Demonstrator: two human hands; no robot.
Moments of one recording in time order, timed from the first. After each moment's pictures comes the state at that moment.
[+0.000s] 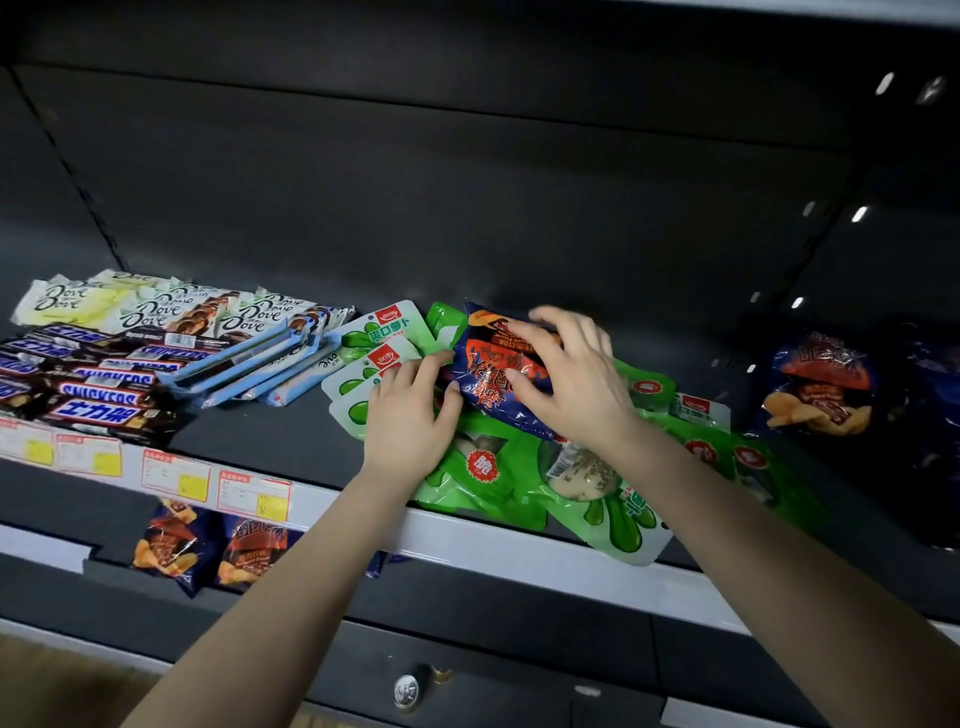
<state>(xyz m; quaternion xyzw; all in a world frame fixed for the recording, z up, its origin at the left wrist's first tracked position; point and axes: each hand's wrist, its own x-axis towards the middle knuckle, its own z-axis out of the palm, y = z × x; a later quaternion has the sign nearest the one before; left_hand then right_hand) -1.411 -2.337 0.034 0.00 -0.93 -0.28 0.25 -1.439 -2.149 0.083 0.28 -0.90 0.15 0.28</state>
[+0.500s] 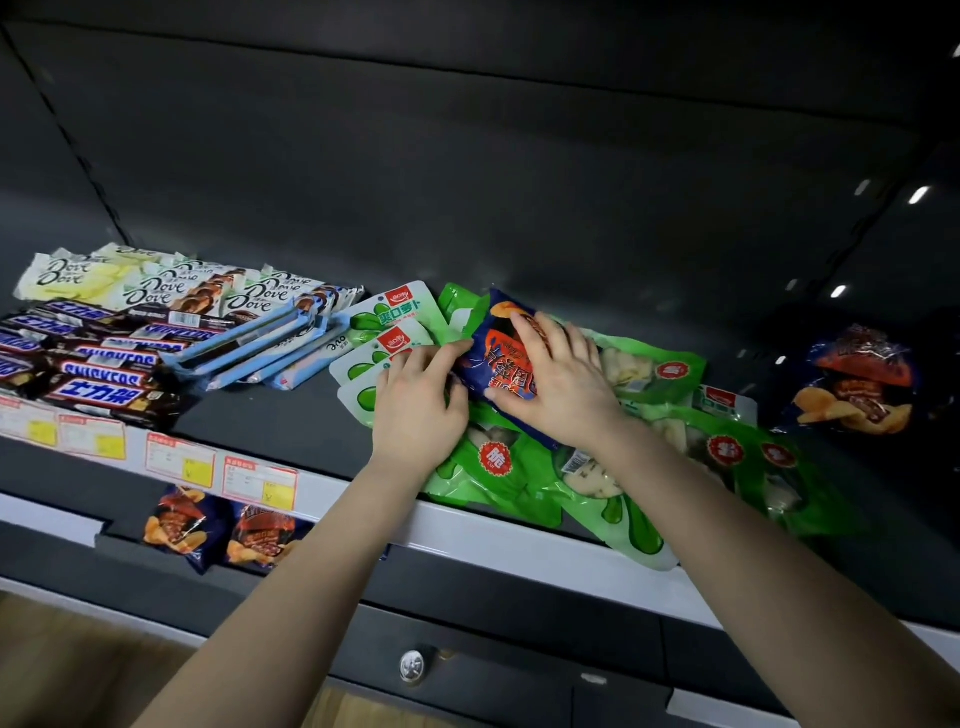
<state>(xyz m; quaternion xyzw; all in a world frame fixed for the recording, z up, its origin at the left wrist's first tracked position) -1.411 -2.338 0.033 0.00 -0.93 -0.29 0.24 -1.467 -2.167 0.044 0.20 -0.97 0.09 0.13</state>
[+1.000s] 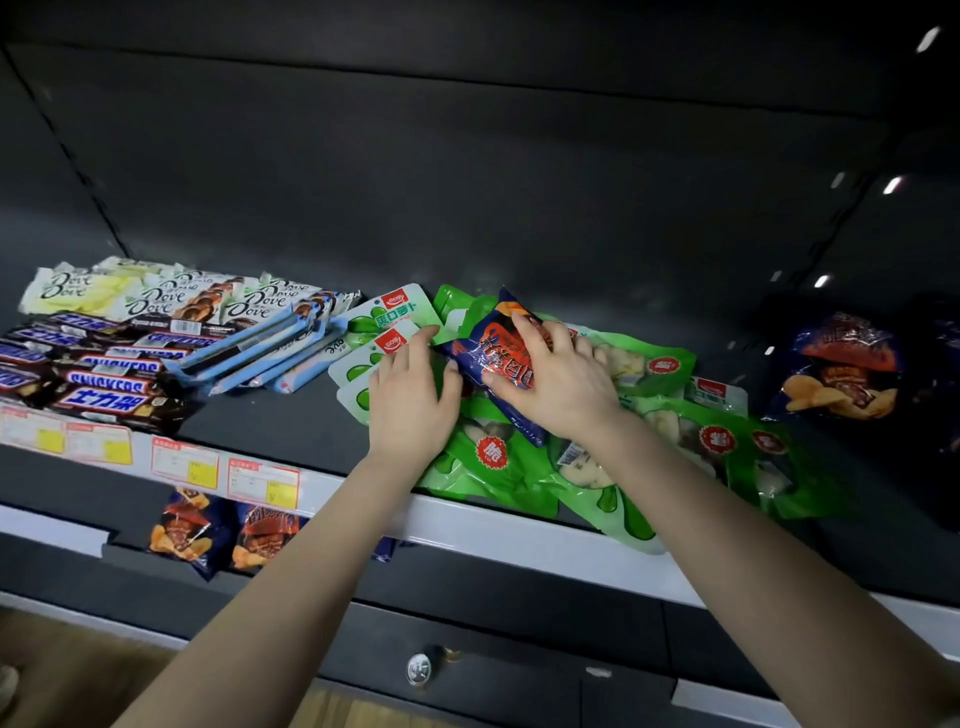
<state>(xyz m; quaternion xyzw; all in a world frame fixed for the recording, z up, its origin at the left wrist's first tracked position) -1.412 -2.337 0.035 0.04 -0.92 -0.32 0.25 -1.461 -2.169 0.050 0.14 -0.98 0.06 0.14</state>
